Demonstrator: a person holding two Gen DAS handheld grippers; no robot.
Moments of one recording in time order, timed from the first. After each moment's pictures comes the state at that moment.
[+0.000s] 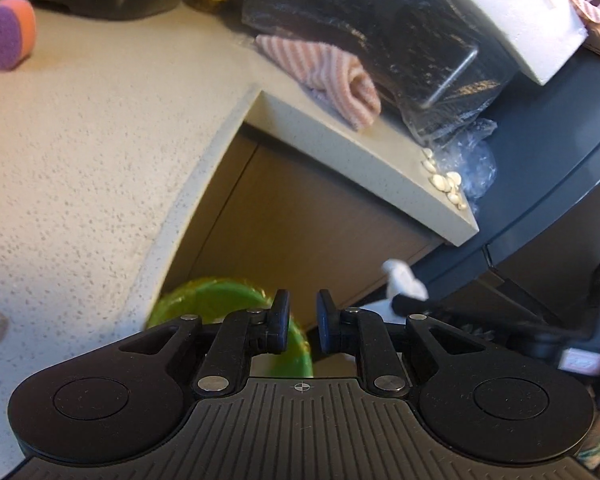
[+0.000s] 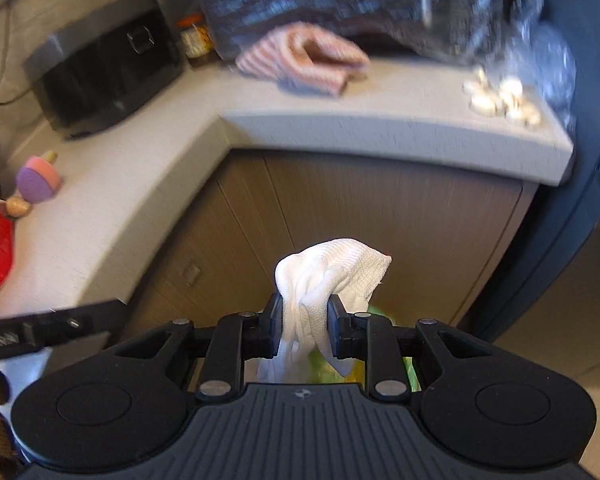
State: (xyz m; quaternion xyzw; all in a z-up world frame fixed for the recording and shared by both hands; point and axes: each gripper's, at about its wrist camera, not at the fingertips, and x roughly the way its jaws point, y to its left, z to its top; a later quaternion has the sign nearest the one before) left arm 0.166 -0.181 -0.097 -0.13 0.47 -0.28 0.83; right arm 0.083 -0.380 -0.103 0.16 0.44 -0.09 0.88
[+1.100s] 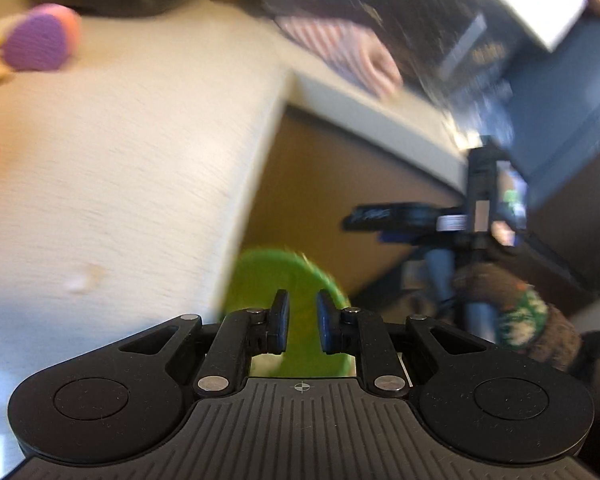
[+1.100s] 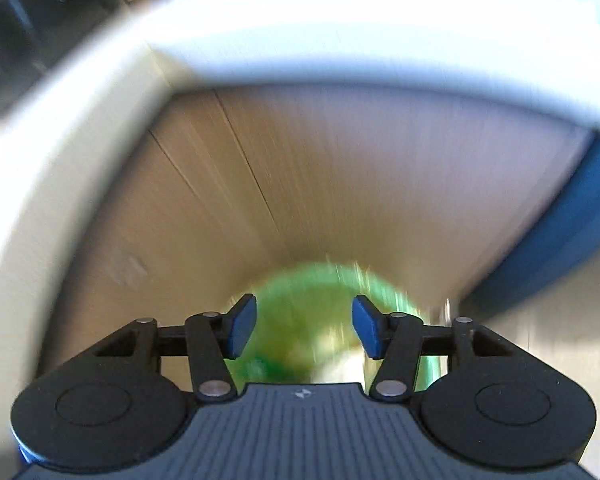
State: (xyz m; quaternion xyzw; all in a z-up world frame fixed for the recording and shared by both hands) left arm 0.128 -0.130 -0.068 -0.07 0.48 -0.23 0.84; right arm 0.169 -0.370 -0.165 0.17 0.47 -0.12 0.86
